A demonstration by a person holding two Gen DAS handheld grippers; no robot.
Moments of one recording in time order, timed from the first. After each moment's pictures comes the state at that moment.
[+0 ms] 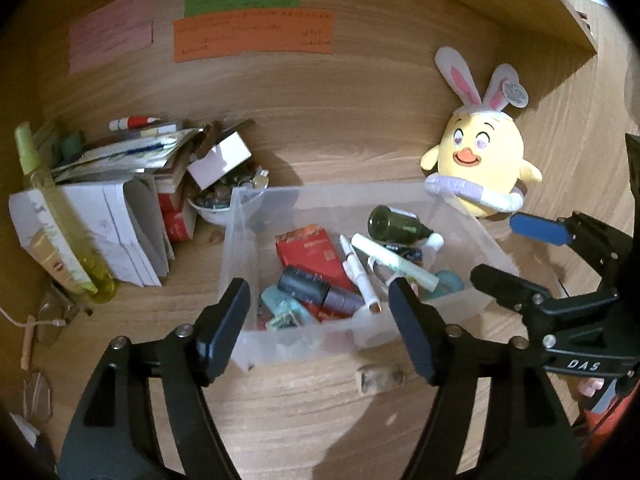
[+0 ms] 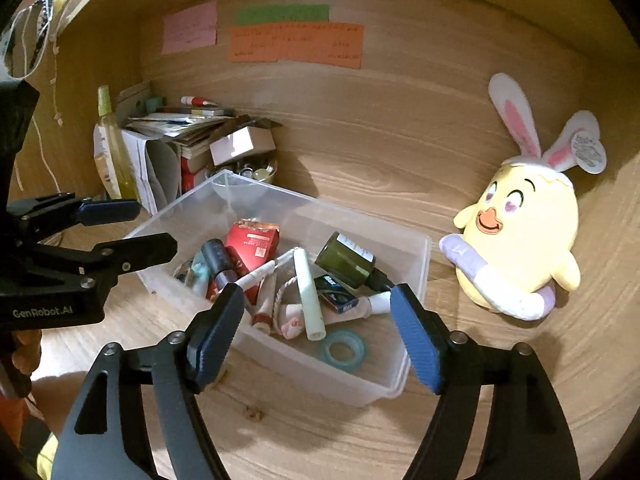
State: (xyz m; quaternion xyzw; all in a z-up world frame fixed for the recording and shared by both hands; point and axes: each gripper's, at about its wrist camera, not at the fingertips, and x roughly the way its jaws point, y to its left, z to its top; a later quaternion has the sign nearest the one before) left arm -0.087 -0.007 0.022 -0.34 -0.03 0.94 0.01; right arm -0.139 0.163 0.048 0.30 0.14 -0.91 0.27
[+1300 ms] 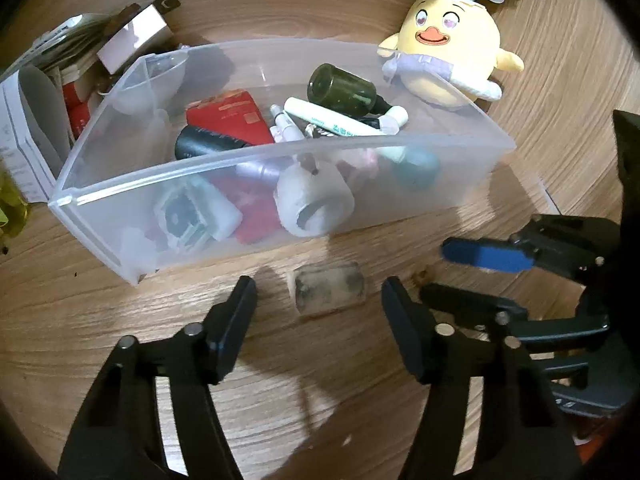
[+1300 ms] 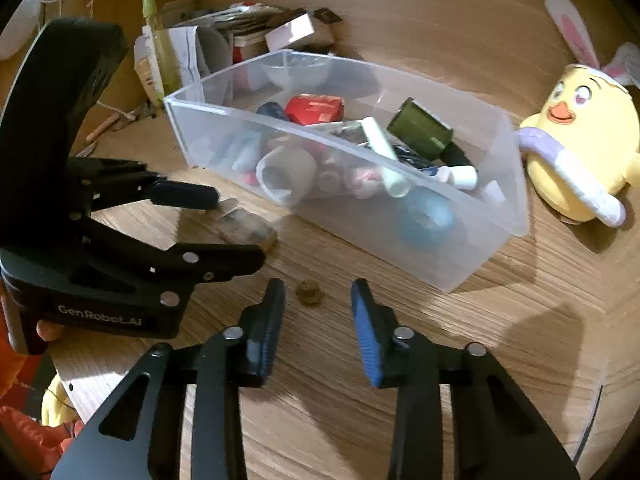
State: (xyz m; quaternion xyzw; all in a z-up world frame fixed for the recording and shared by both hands) left arm -0.099 0.031 -0.058 -0.46 -0.03 0.88 0.09; right arm -0.113 0.159 -0.038 0.40 0.17 -0.83 0.34
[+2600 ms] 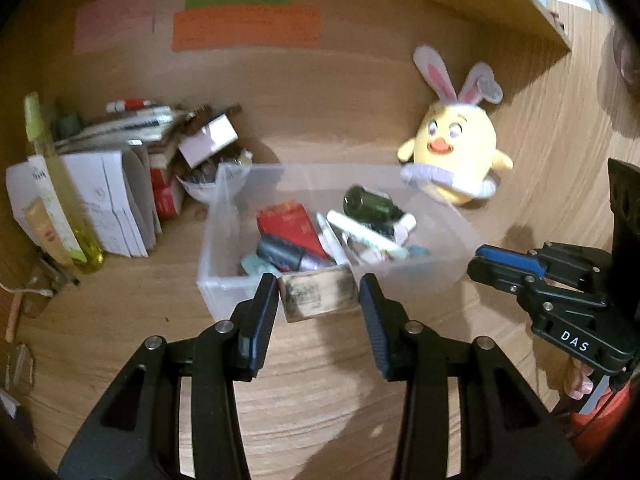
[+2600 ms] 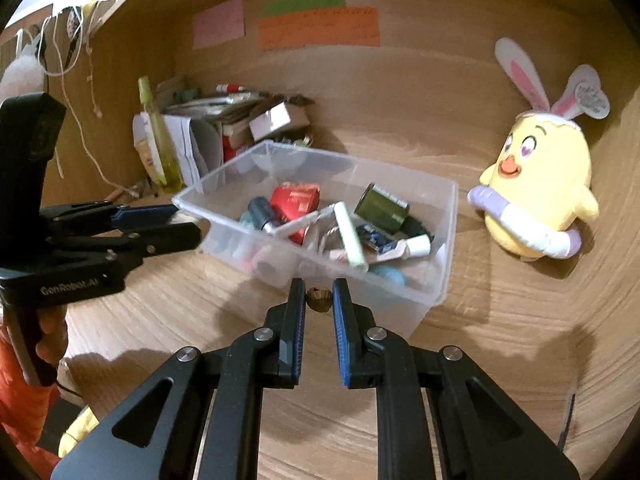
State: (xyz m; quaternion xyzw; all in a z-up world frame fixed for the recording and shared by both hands) left arm -0.056 0.000 0.022 -0.33 -0.05 0.94 0.03; right arm -0.107 0.186 0.032 0.31 0.10 -0.89 0.32
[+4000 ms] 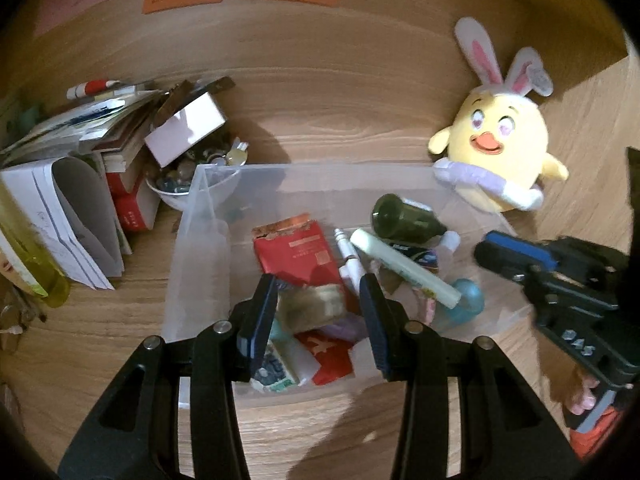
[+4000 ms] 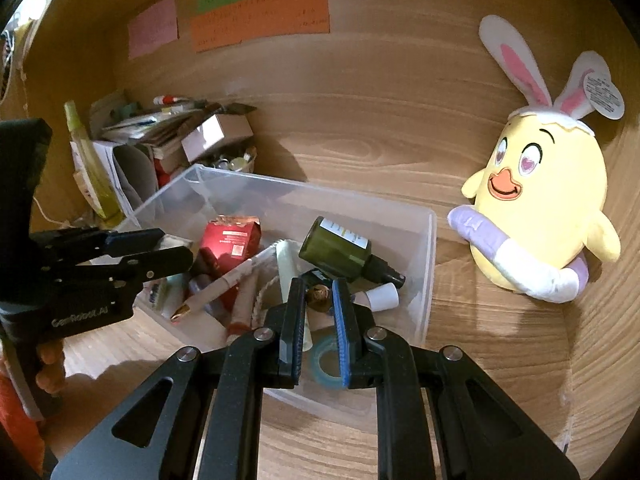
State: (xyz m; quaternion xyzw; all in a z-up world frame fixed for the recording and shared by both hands) left arm -0.146 -0.008 -0.009 -0.37 -0.06 0.93 0.03; right arm -0.187 0.163 0.017 0.34 0.09 -0.90 0.27
